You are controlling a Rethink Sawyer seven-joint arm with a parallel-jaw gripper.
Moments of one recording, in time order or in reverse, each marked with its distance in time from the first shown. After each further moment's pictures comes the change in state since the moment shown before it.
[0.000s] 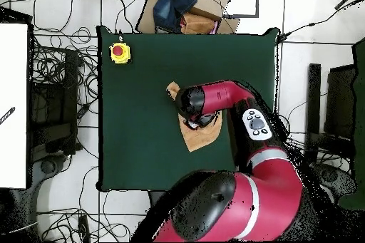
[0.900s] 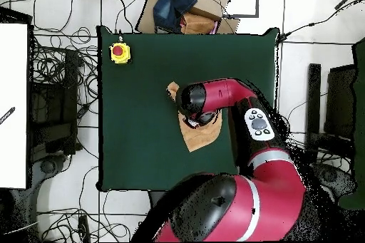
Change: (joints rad) arm 0.000 -0.013 0.000 0.001 0.028 0.011 0.000
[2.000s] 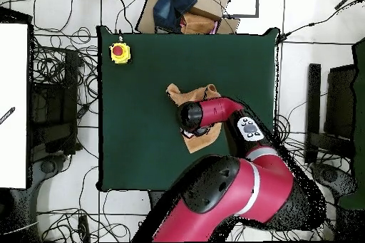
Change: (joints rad) arm -0.026 0.181 -0.007 -0.001 -0.063 -0.188 0.000
